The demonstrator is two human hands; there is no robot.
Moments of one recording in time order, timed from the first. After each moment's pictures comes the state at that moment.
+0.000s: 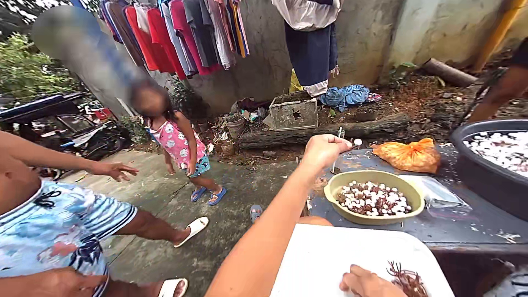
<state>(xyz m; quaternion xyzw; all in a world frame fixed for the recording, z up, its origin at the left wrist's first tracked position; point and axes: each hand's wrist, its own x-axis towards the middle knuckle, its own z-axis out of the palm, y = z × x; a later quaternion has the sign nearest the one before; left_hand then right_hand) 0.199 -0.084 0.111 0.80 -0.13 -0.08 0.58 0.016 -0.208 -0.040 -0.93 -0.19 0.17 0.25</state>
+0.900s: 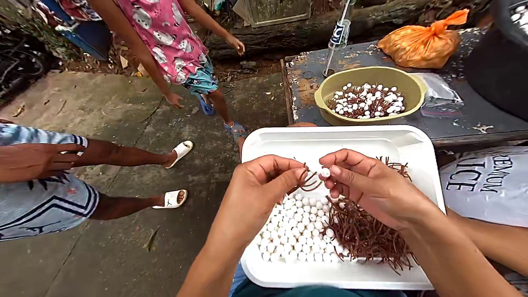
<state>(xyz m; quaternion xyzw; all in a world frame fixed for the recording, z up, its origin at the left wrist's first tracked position) 0.021 0.021 0.012 0.69 -0.01 -0.11 0.72 0.022 -0.198 -0.020 -0.59 0.01 0.20 0.79</state>
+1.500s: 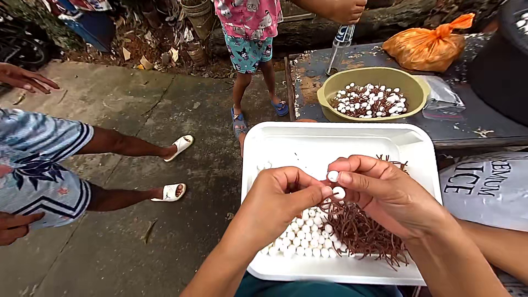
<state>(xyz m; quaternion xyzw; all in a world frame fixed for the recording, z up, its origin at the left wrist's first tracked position) 0.006 0.009 0.007 0.67 -0.02 -0.22 0.71 0.007 -0.197 -0.014 -0.51 0.01 0.19 0.84</state>
